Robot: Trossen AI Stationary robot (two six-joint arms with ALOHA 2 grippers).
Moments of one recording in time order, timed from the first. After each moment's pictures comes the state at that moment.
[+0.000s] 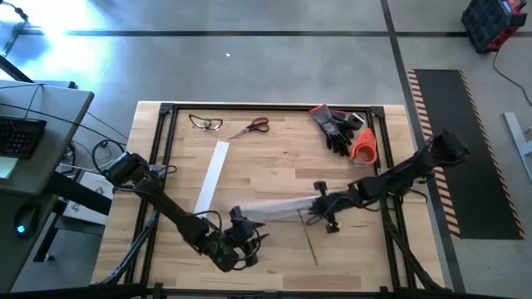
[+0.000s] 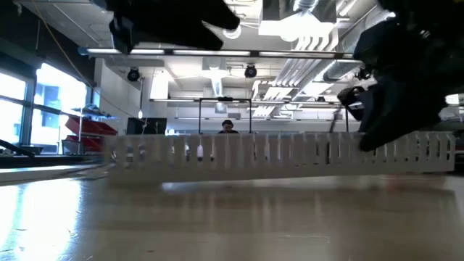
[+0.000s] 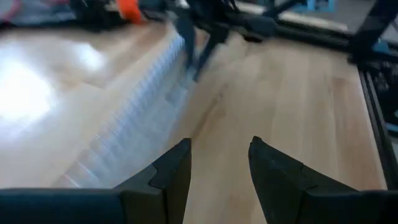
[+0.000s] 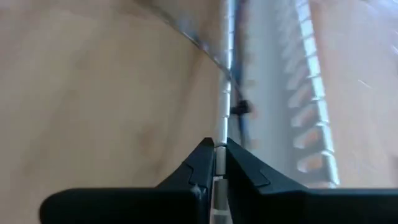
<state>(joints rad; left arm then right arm) -0.67 1.85 1.13 0.01 -0.87 -0.68 0.37 1.40 0.49 0.09 0.13 0.05</state>
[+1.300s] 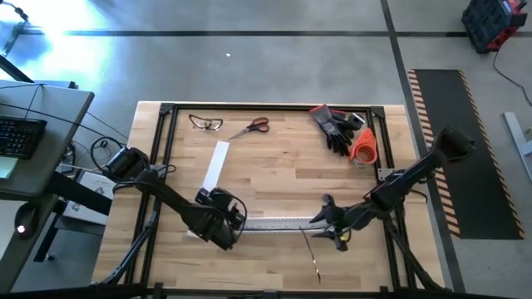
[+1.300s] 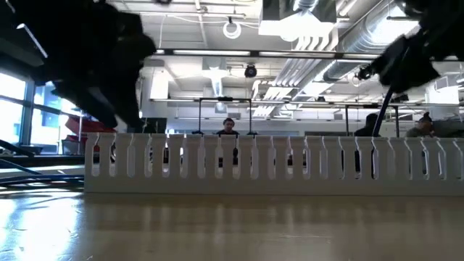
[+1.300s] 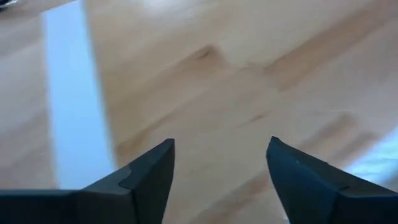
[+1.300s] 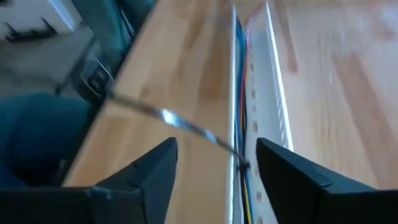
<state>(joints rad) -0.58 1.81 1.15 -0.96 -0.74 -1.56 0.63 1.31 0.50 0.22 0.28 0.43</state>
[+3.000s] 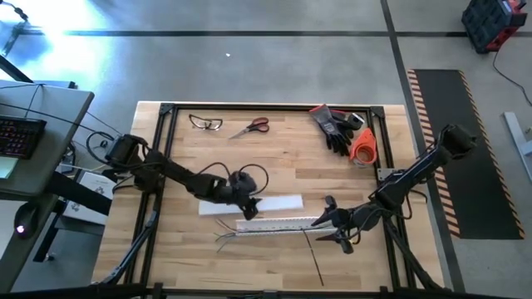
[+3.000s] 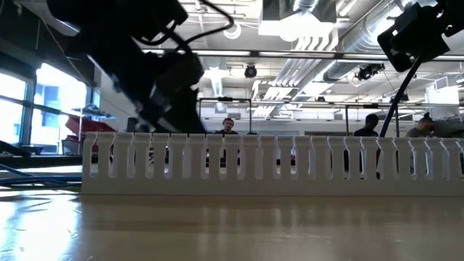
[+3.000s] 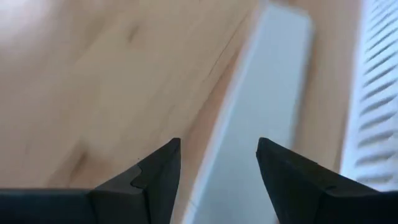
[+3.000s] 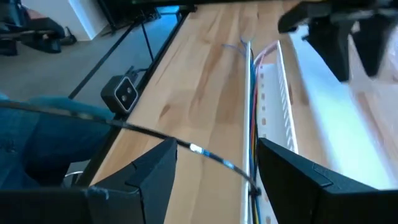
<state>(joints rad) -0.24 1.72 0.79 0.06 -0.38 -0.65 0.68 1.23 0.50 0.24 0.30 0.34</state>
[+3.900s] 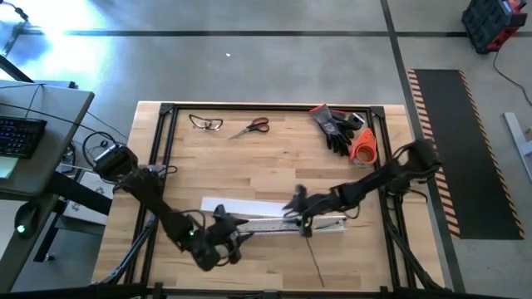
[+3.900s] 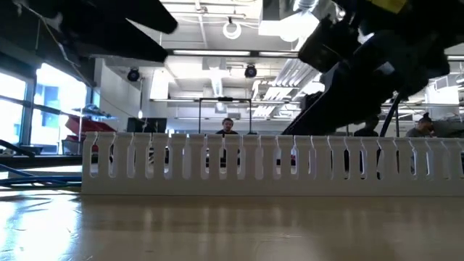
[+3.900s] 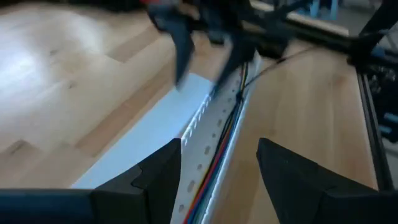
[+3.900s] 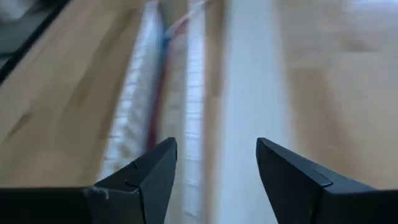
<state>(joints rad) -0.74 1.71 0.97 -0.04 -0.91 -0.86 0.34 1.71 0.62 0.49 0.15 0.23</state>
